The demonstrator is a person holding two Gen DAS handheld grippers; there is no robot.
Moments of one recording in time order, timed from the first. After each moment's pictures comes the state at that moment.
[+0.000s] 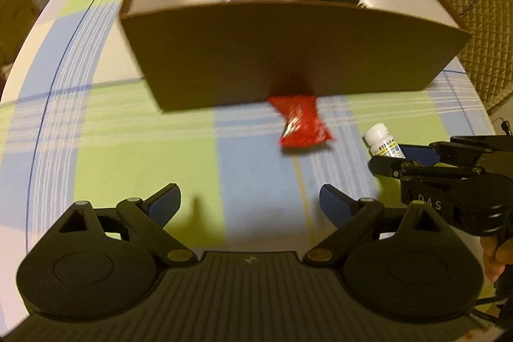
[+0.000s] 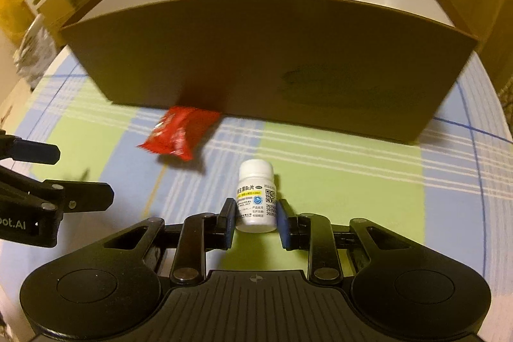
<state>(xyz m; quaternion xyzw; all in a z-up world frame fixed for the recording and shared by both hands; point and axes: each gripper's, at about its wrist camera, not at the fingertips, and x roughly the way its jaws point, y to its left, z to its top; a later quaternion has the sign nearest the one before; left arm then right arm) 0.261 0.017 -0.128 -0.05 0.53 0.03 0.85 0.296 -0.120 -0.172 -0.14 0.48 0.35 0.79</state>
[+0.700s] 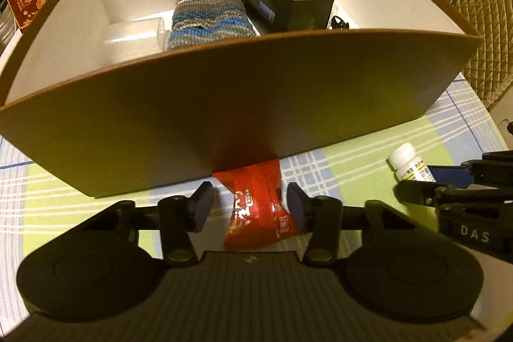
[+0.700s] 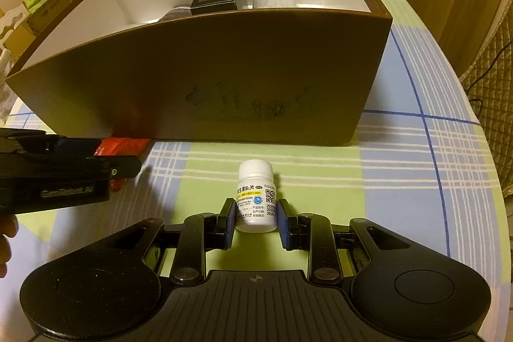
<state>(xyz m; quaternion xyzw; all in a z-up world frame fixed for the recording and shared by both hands) 0.328 -0.014 -0.164 -0.01 0.50 -0.01 0.87 0.329 -0.148 -0.169 -0.11 0.49 0.31 0.81</state>
